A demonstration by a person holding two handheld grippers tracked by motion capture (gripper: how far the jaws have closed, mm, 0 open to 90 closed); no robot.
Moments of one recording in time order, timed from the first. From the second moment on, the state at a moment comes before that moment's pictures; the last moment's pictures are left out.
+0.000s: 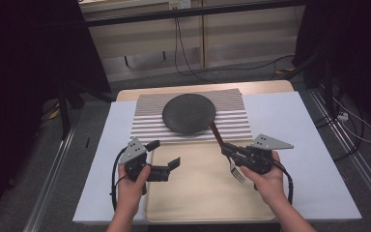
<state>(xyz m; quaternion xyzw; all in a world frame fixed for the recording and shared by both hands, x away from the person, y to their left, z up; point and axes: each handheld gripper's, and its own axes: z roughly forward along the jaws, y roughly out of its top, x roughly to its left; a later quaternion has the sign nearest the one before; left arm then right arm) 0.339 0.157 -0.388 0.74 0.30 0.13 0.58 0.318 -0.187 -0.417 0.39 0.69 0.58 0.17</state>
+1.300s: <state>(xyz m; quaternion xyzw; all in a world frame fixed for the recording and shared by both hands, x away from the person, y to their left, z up) 0.360 0.085 -0.394 0.71 0.33 0.03 0.62 0.311 -0.148 -0.417 0.33 0.71 0.59 0.16</state>
